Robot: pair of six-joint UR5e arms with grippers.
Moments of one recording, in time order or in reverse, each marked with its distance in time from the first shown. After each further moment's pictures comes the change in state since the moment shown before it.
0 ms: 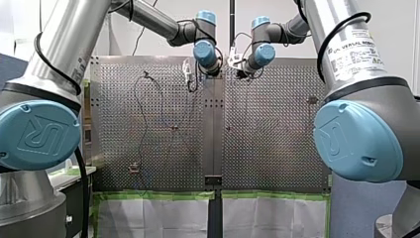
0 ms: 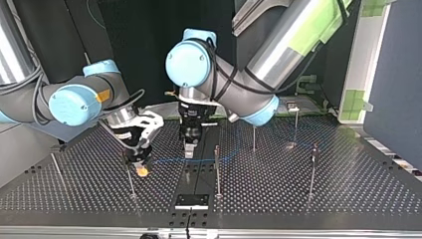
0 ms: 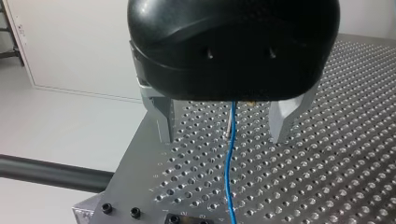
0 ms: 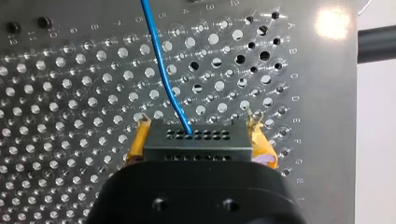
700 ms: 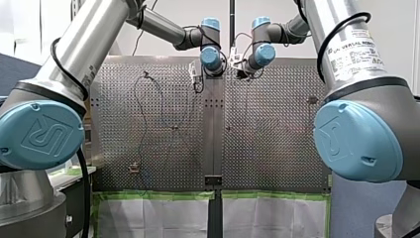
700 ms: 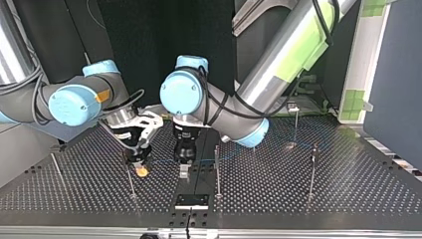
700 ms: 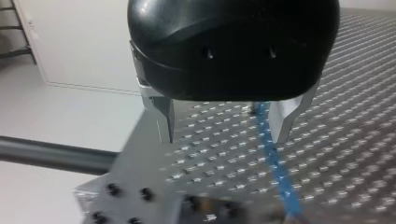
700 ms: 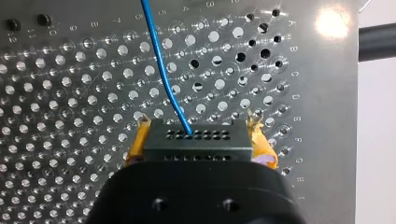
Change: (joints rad) left arm 0.030 -0.120 0.179 -0.001 0.020 0.003; right arm -0.001 0.000 0.000 0.000 -0.001 -0.001
